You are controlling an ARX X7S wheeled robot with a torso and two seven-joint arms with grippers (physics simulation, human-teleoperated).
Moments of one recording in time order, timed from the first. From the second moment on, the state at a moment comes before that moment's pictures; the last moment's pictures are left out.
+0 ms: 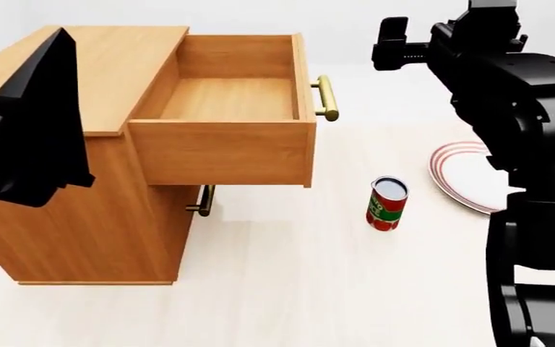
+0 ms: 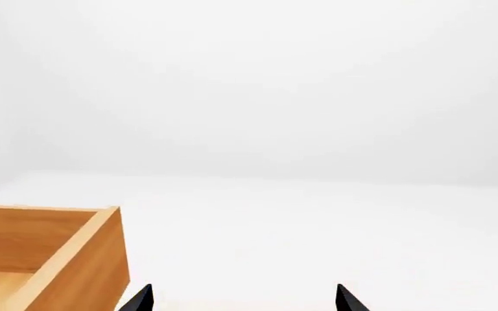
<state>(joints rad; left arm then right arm) -0.85 -0.69 -0.45 0.89 -1.95 -1.07 -0.96 1.32 0.28 -0.18 0.34 0.39 0.93 0.06</state>
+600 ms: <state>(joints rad) -0.85 -0.71 -0.47 0.89 -1.97 -1.04 -0.97 1.45 0.75 -0.33 -0.05 0.98 1.49 0.26</state>
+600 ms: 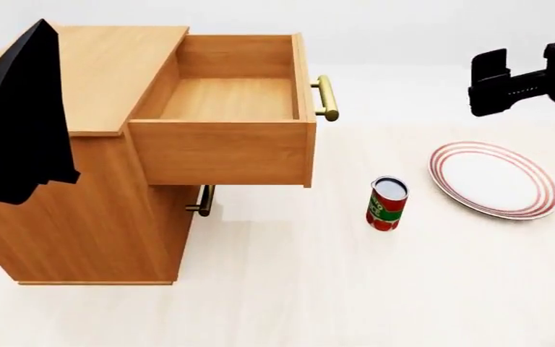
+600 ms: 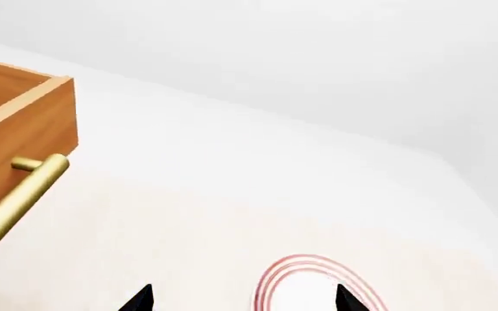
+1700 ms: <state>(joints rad) -0.77 -0.67 -0.50 0.92 -1.95 -1.04 -0.95 1.02 1.50 -0.73 -0.34 1.65 1.18 0.57</state>
